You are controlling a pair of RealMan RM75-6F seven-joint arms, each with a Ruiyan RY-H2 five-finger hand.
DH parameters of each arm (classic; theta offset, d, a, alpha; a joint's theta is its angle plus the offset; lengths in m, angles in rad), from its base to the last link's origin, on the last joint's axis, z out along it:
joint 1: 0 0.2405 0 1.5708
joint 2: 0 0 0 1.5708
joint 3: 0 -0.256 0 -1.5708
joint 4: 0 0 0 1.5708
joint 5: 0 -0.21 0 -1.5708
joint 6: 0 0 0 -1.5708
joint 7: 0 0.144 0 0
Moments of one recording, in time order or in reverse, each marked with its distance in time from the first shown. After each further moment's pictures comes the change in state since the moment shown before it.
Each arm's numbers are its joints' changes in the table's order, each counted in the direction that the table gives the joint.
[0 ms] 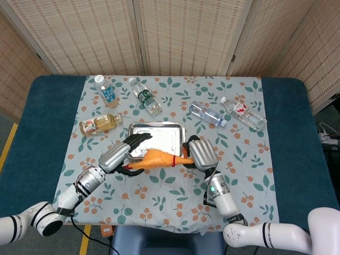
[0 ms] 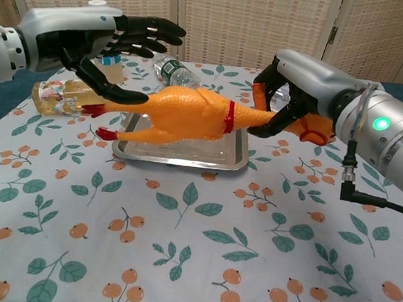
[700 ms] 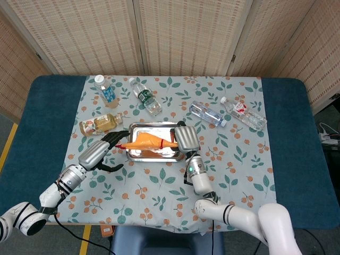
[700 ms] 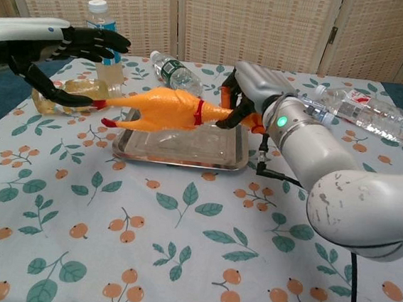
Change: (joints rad) left arm 0.045 -0.045 -0.078 -0.136 -0.043 -0.030 -0.092; right arm 0.232 0.359 -0.148 -0.706 -0.012 0.184 0.147
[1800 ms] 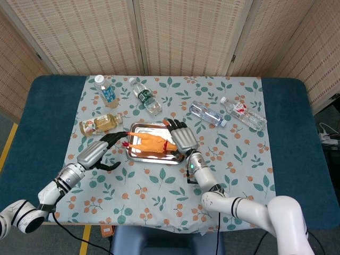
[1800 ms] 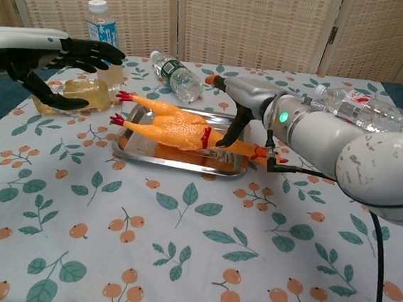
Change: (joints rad) left arm -0.022 -0.023 -0.019 -0.007 0.036 0.056 -0.016; right arm 0.023 -0.152 0.038 0.118 -0.091 0.220 -0.102
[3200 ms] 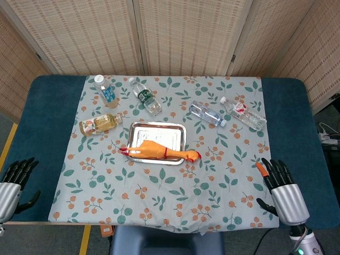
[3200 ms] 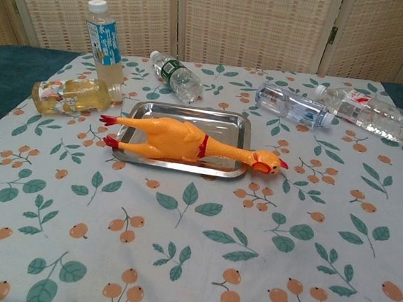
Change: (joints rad) left arm 0.595 -0.126 -0.185 -0.046 -0.106 -0.695 0.399; right arm -0.831 -0.647 0.553 0.573 0.802 -0.920 0.228
